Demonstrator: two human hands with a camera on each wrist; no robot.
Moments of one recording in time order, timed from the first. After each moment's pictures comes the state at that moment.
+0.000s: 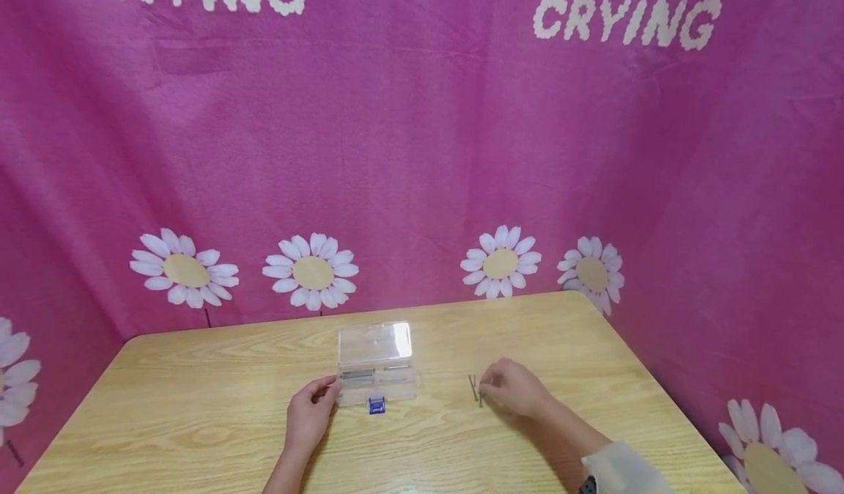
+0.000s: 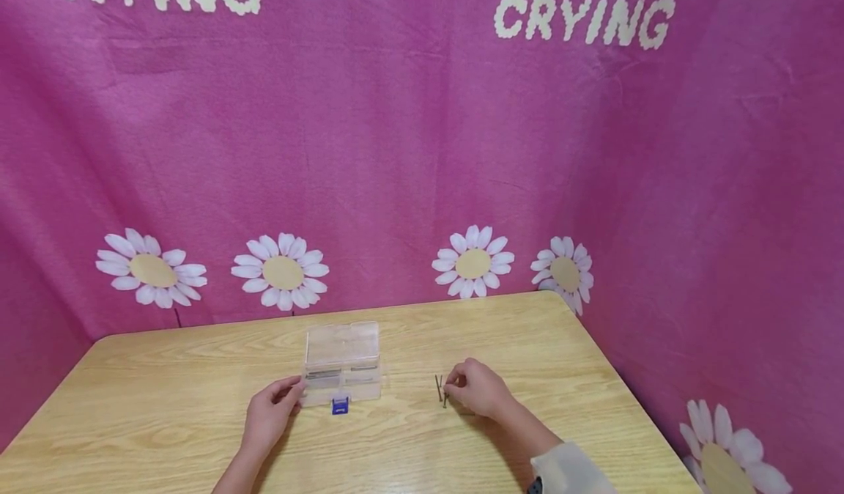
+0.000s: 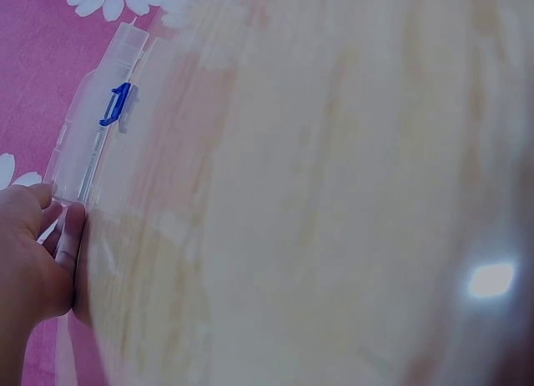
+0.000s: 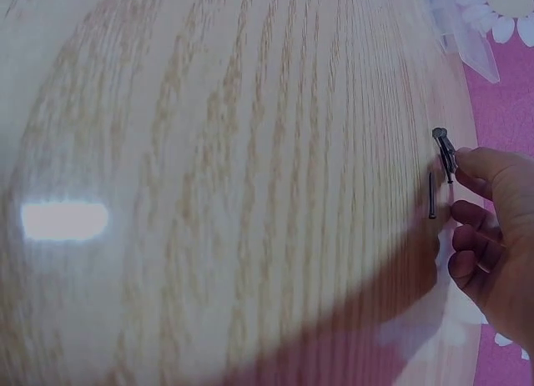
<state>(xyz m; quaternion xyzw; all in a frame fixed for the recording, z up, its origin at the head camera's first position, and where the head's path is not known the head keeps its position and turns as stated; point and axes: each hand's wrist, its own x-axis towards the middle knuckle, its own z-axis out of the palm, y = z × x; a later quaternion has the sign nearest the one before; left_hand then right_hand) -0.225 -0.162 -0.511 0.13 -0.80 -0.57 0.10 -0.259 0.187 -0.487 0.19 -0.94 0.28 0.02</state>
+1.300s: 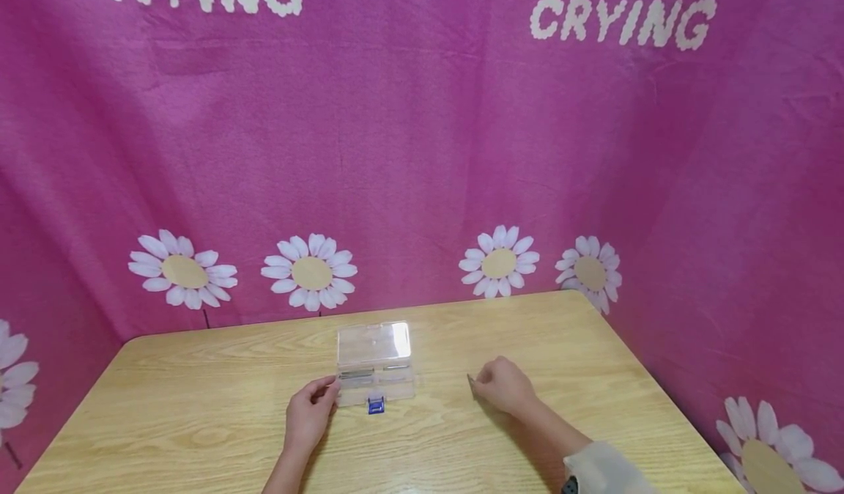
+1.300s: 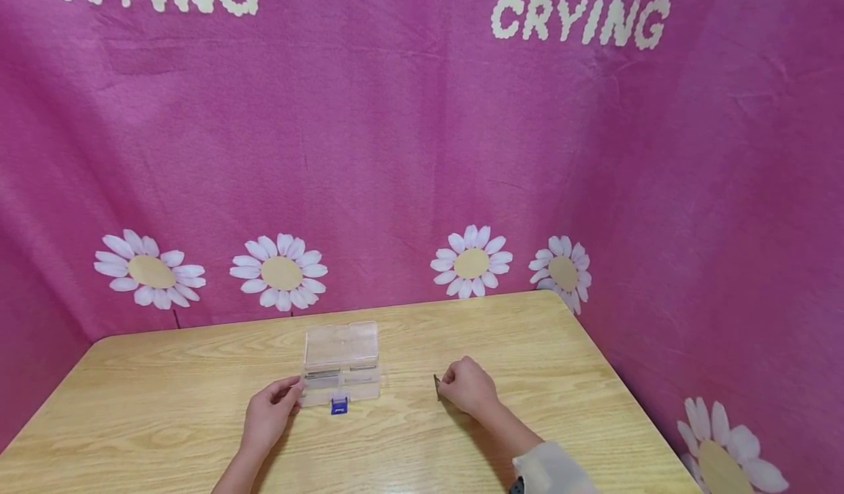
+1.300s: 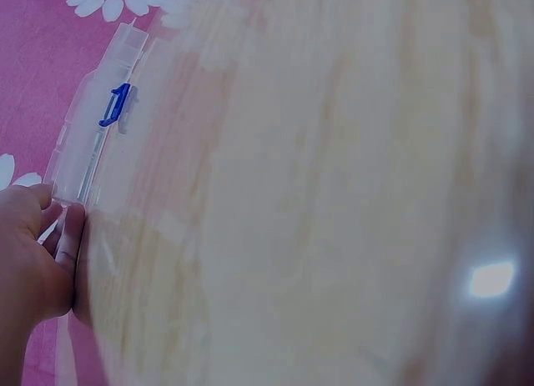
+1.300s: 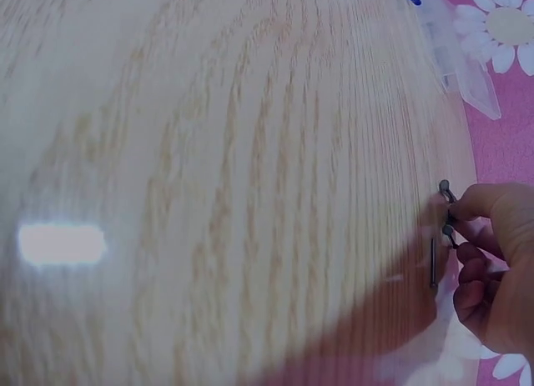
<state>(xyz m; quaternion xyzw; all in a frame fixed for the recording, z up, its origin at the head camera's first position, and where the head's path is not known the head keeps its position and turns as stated) -0.224 -0.161 -0.511 0.13 -0.81 -0.56 0.10 -0.258 0.164 -0.487 0.09 -0.95 0.28 0.02</state>
